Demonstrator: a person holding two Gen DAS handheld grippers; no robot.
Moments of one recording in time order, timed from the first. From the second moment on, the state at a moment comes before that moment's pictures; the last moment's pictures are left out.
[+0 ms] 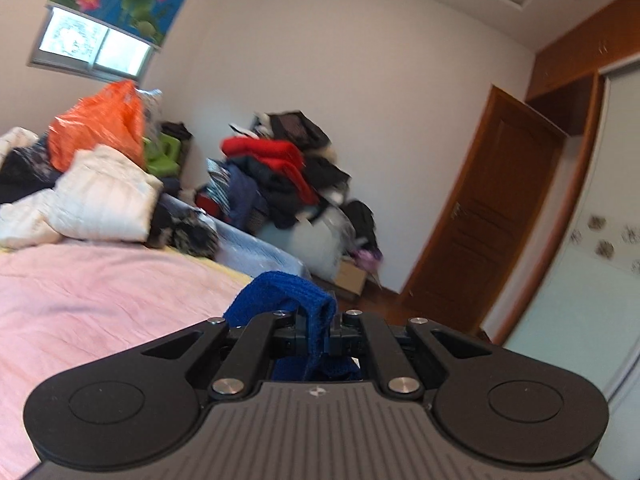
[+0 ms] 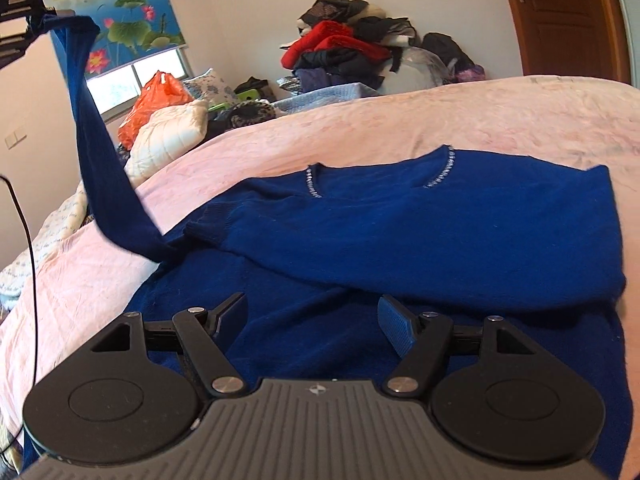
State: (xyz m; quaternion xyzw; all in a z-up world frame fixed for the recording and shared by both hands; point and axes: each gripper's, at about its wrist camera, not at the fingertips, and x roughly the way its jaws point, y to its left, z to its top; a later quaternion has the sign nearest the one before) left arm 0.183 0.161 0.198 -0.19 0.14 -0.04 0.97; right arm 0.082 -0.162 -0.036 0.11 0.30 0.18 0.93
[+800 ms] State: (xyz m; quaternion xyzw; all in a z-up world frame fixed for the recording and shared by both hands) left arm 0.212 0.014 0.135 -0.14 0.24 -0.19 0.94; right arm 0.072 -0.228 -0.036 0.15 0.28 0.10 0.94
